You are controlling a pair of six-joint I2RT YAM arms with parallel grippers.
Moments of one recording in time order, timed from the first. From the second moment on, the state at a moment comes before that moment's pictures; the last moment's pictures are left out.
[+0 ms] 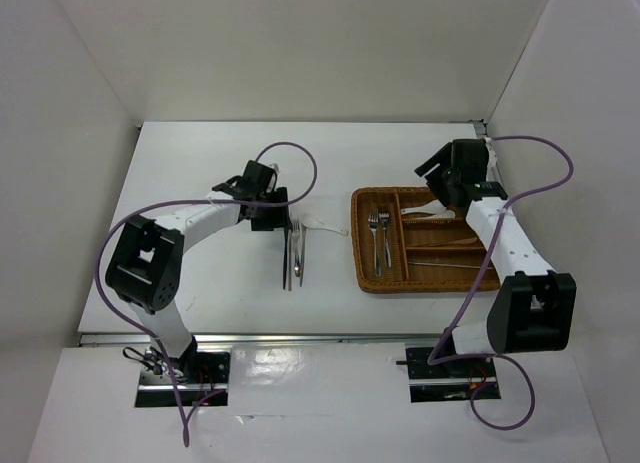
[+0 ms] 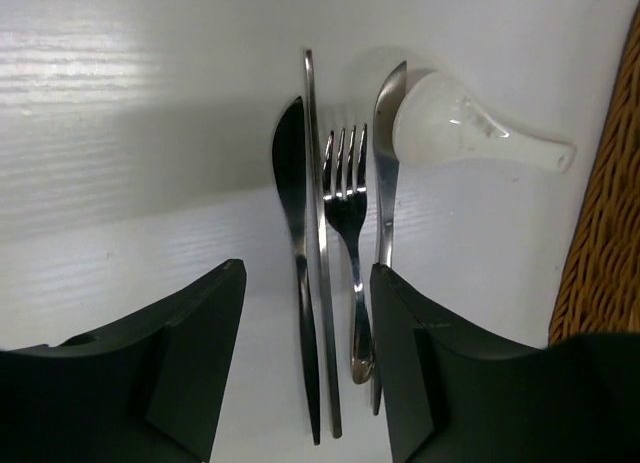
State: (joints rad) left arm -0.39 1.74 1.16 -0.39 0.10 -0.49; right arm 0.02 1.37 1.09 -0.36 0.07 0.89
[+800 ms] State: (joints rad) left arm -0.55 1.80 1.22 -0.61 -0.16 -0.59; right arm 0.02 1.33 1.02 -0.37 0.09 0.80
